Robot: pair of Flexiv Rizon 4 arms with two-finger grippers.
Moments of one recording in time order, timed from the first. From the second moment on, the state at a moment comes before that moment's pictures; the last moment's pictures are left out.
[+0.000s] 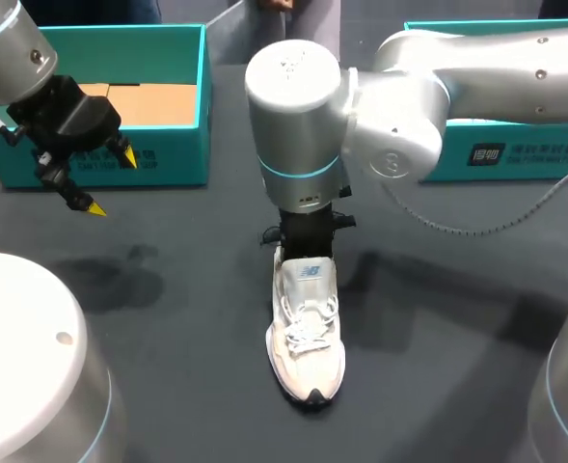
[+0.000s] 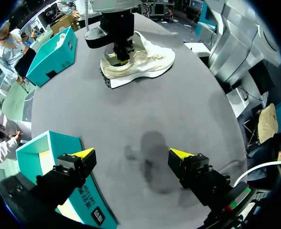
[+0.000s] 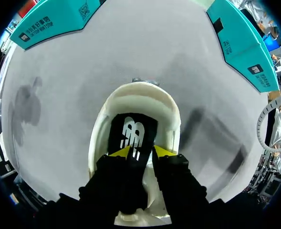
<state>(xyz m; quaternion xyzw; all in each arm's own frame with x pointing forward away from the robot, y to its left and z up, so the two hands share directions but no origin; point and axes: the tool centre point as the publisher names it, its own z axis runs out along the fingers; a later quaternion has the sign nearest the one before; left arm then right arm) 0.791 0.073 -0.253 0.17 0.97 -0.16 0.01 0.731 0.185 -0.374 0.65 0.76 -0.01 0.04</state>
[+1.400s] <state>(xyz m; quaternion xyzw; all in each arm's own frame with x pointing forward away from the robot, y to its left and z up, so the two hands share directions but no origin) 0.791 0.073 -0.253 0.17 0.97 -0.16 0.01 0.706 0.192 -0.357 0.63 0.77 -0.04 0.00</state>
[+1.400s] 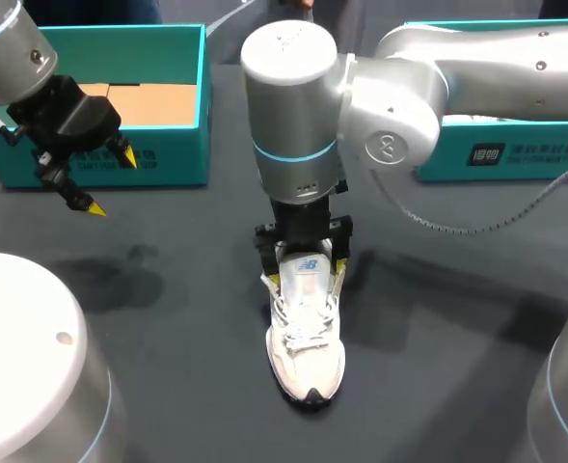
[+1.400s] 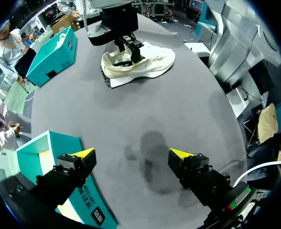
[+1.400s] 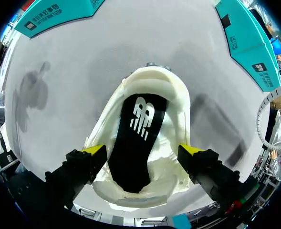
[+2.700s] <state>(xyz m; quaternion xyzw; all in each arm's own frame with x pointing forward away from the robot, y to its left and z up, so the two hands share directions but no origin) 0.791 0.073 -0.253 0.17 0.97 -0.16 0.01 0.665 0.194 -0.320 0.66 0.75 -0.06 0.03</state>
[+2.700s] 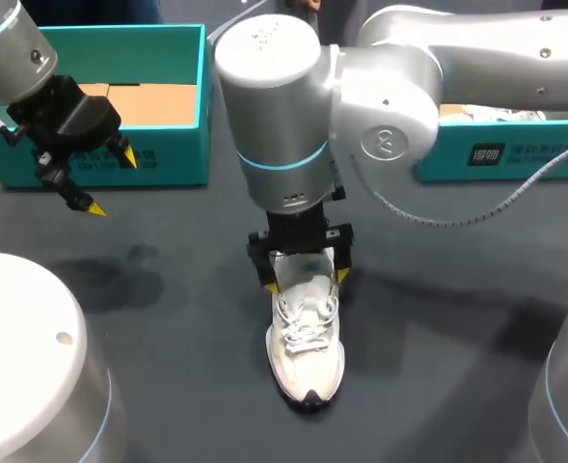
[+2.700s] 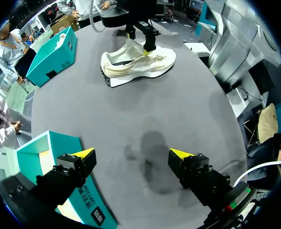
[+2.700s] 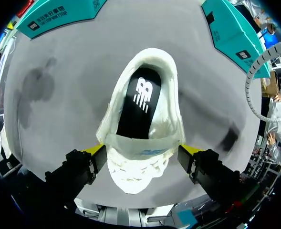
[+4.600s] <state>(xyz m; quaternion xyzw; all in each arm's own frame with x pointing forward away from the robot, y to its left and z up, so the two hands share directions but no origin) 0.791 0.073 -0.253 0.17 0.97 -0.16 0.01 0.669 0.196 -0.333 0.70 0.72 -0.05 0.04</state>
